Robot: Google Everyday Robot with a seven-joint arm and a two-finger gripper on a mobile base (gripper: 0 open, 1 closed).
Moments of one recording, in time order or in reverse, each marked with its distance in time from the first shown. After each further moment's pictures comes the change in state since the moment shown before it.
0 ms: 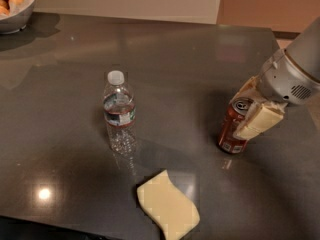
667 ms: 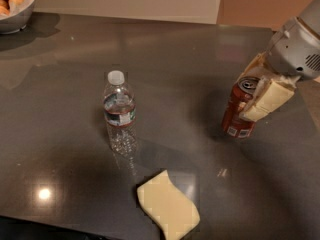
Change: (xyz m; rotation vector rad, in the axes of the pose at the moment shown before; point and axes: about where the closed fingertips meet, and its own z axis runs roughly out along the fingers) arm -0.024 -0.007 -0.043 0.002 -0.005 -0.026
